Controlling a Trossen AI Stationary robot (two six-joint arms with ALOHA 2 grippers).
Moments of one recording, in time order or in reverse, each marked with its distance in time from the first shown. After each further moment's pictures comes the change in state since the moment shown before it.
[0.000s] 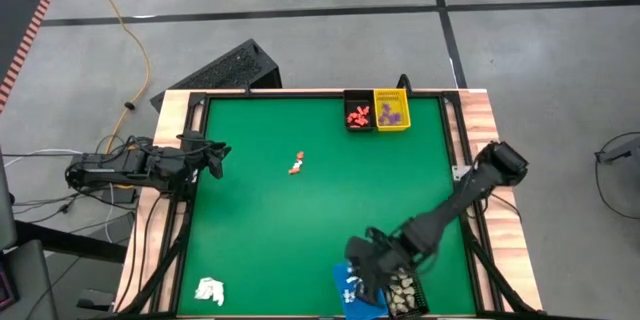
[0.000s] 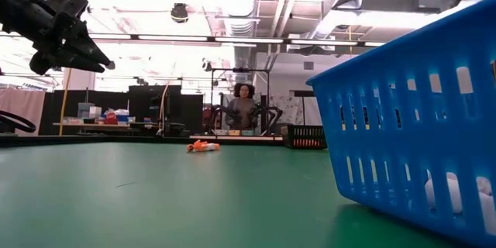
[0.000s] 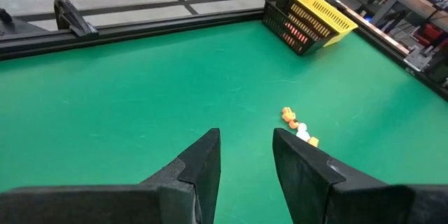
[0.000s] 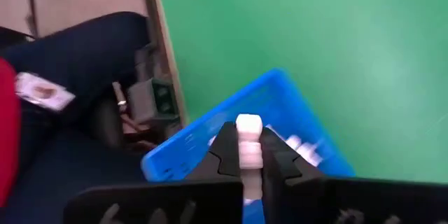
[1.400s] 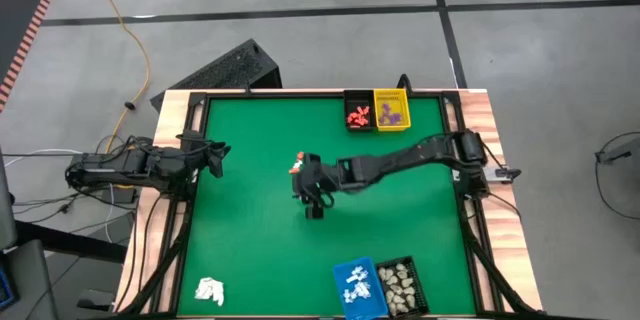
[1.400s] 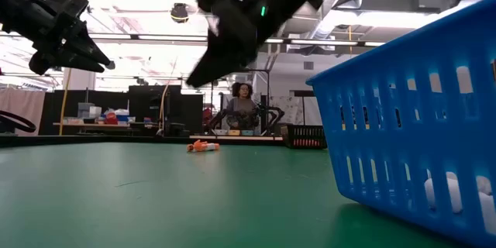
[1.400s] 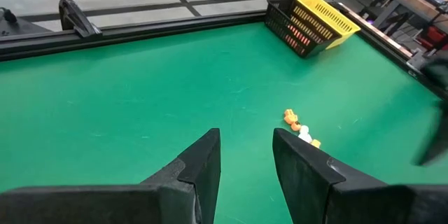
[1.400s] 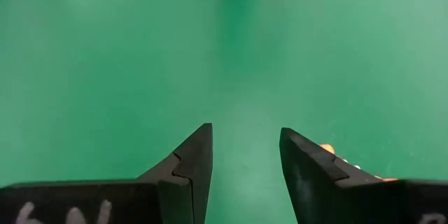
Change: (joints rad) left arm 0.000 0.000 0.000 -0.002 -0.011 -0.008; right arm -0.567 0.197 0.002 0.441 -0.074 -1.023
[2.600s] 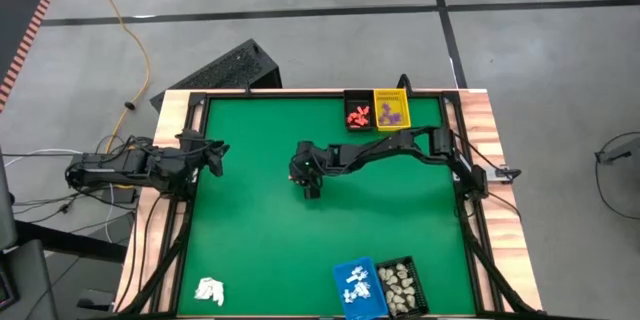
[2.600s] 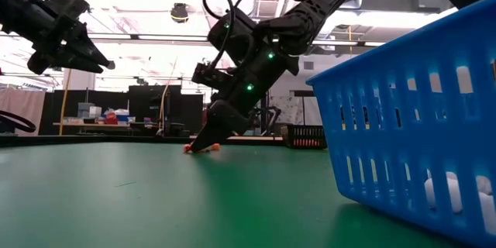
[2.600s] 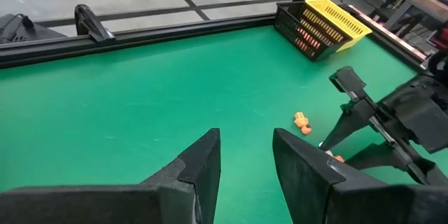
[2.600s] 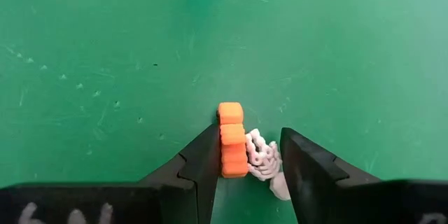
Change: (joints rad) left arm 0.000 0.000 0.001 -0.016 -0.034 0.005; right arm -0.179 0.225 0.000 0.156 -0.099 -0.247
